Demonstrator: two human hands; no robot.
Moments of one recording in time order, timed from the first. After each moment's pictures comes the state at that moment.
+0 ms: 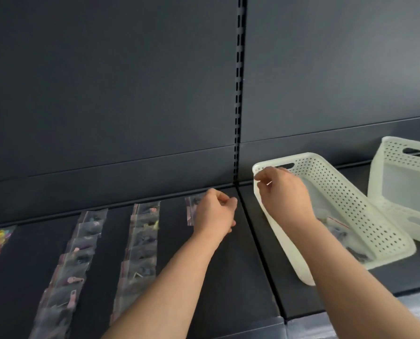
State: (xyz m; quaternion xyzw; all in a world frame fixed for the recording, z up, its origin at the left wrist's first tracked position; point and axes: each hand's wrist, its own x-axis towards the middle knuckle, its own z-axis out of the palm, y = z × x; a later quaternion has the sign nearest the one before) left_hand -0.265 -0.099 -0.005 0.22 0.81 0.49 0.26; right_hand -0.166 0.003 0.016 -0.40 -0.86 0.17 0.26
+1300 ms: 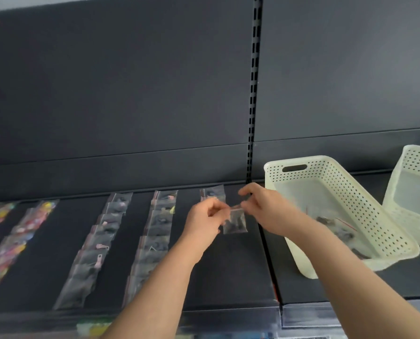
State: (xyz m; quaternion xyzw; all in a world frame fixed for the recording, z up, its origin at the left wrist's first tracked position) left_hand -0.245 -0.159 0.001 0.23 0.77 0.53 0.26; right_hand -0.149 -0.025 0.021 -0.22 -0.92 0.30 0.08
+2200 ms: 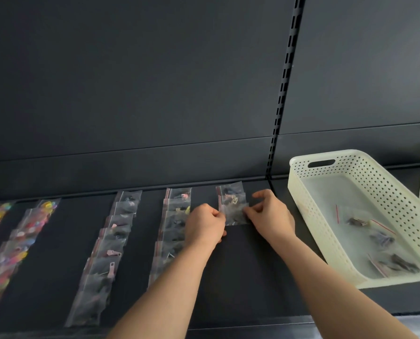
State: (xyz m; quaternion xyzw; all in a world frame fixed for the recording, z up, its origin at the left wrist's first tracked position) left_hand -0.303 -0.161 -0.041 0.13 0.88 0.40 0.20; right_hand -0.213 -0.050 -0.041 -0.44 -0.82 0.34 0.14
